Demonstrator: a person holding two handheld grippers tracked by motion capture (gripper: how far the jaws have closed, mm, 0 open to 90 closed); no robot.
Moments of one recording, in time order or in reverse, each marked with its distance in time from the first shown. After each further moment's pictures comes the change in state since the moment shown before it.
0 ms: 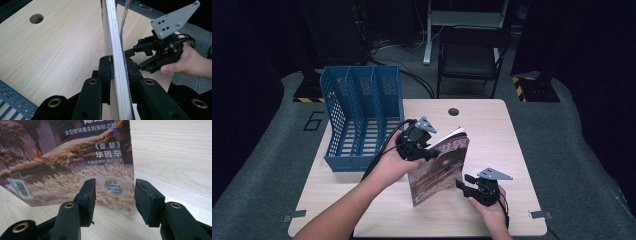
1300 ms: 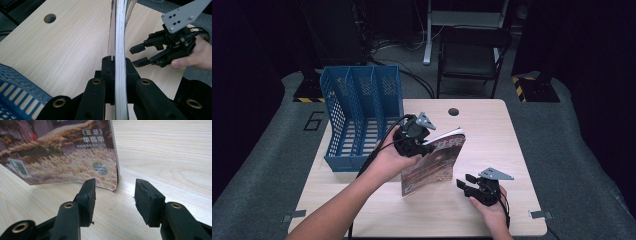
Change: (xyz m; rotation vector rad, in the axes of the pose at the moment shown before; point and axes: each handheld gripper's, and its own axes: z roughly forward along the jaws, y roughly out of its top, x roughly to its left) left arm 0.004 0.008 -0.015 0.040 0.070 0.029; right arm -0.002 0.000 -0.002 -0.003 -0.013 0.006
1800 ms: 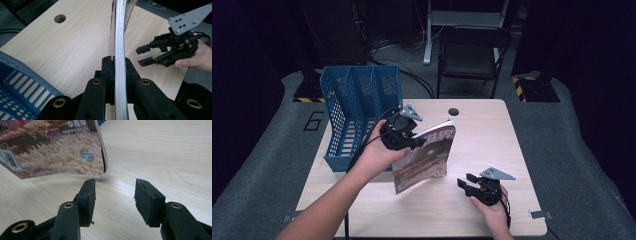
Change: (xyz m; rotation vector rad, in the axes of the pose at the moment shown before) left arm 0.019 -0.005 -0.025 -0.024 0.013 -0.040; right arm -0.001 0.001 -0.002 -0.010 -0.001 0.009
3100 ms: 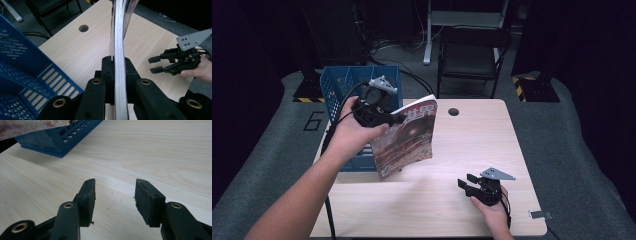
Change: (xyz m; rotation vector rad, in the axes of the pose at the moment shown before) left arm 0.033 0.018 -0.067 -0.052 0.079 -0.043; right arm -0.002 -0.001 0.000 0.010 0.001 -0.007
